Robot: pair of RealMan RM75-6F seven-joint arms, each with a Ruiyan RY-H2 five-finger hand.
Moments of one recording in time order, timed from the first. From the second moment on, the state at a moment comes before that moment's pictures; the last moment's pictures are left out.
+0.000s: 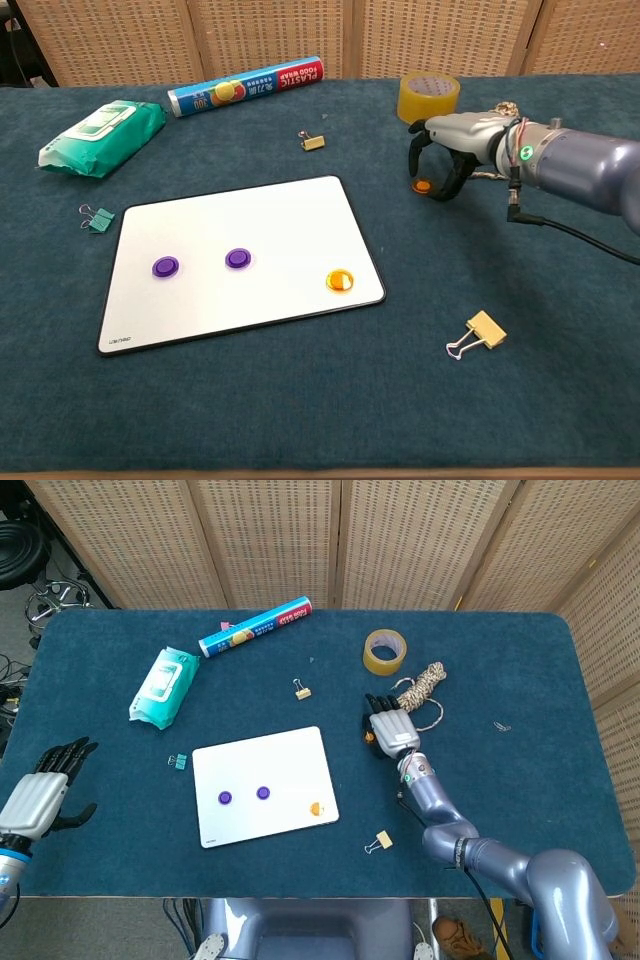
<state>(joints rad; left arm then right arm) -0.29 -1.00 -0.03 -1.69 1.39 1.16 -0.10 0.95 -1.79 0.23 -0.91 -0.96 0.70 -0.27</state>
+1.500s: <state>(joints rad) -0.29 -1.00 -0.02 -1.70 1.38 1.16 -0.08 0.92 -1.80 0.26 -0.88 -1.02 0.69 -0.20</state>
